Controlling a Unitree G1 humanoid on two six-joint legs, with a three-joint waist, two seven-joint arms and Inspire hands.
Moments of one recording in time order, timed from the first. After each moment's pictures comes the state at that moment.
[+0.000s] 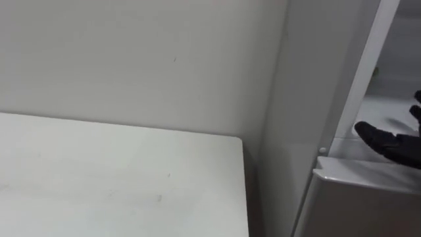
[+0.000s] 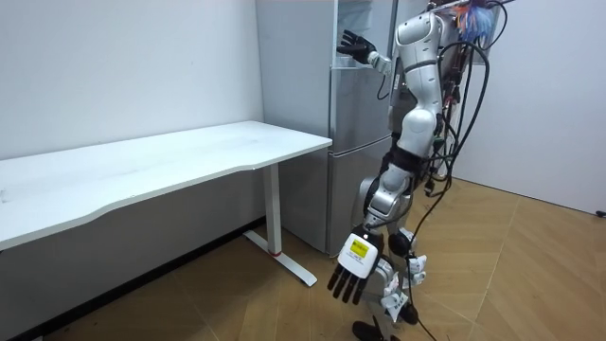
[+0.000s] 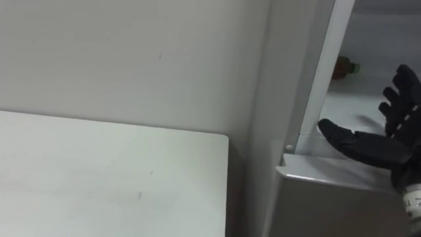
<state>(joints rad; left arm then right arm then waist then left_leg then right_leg) 0.41 0.27 0.12 0.97 0.10 0.06 0.13 -0.10 -0.65 -0.15 -0.14 0.61 -0.11 -0.30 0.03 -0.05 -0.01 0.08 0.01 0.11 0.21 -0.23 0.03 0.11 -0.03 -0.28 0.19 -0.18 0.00</state>
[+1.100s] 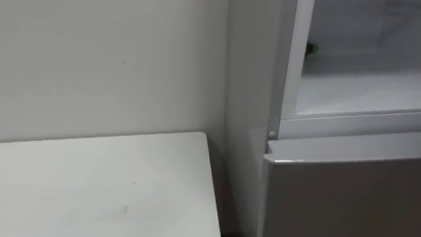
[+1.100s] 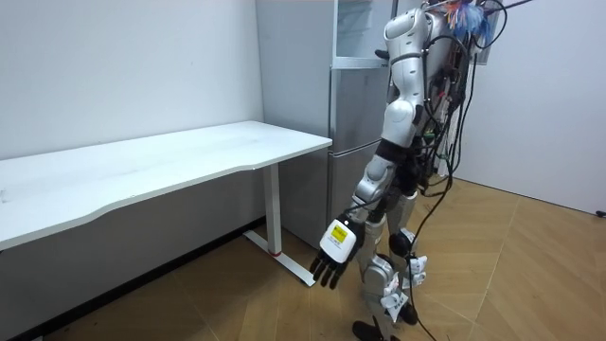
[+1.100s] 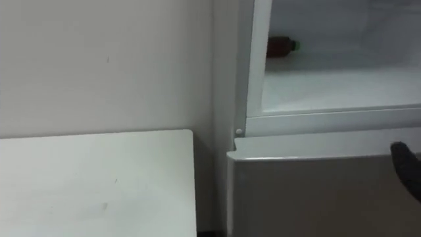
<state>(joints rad) 0.36 0.24 0.11 1.06 0.10 -0.02 0.15 0.20 -0.41 -0.31 -0.28 0.27 -0.21 -0.63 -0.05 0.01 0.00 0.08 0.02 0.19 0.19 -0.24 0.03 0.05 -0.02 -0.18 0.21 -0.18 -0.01</state>
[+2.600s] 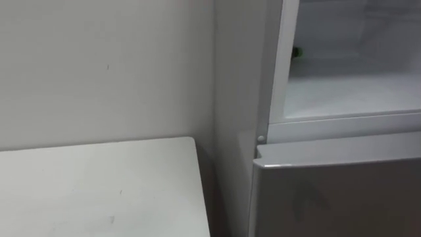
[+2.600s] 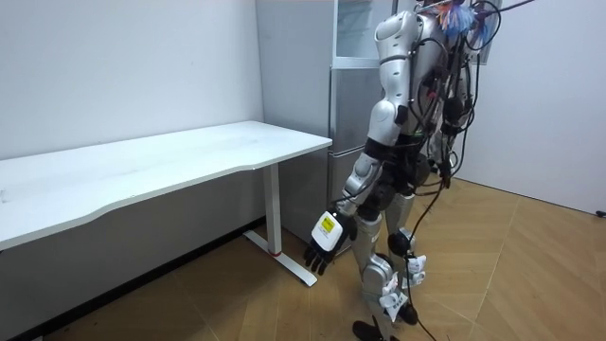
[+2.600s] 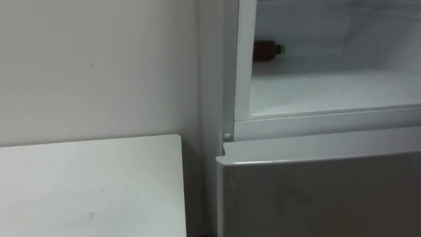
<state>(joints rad) 0.34 0.22 0.03 1.08 0.08 -0.03 0.18 0.31 -0.25 -0.09 0.99 0.54 -0.15 -0.52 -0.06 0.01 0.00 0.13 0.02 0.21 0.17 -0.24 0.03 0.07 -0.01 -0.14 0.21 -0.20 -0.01</state>
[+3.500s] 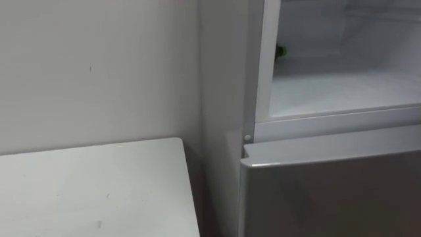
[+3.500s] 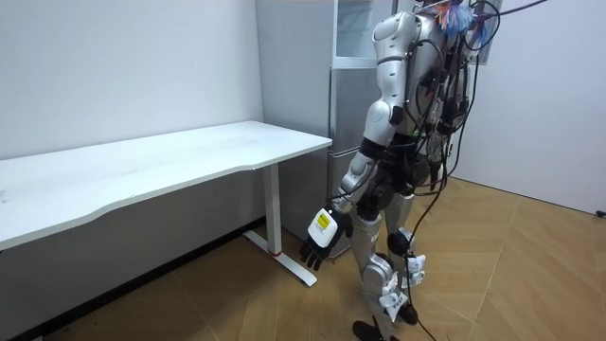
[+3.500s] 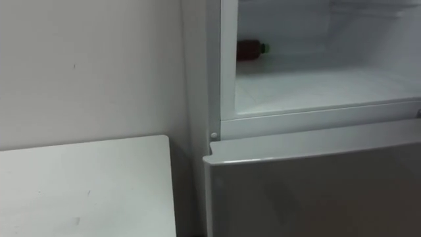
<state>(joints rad) 0.33 0.22 0.04 1.08 0.08 -0.03 0.18 0.21 -0.24 -0.27 0.86 0.98 -0.12 -0.39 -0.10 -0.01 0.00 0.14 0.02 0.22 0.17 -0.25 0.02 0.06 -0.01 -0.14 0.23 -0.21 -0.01</state>
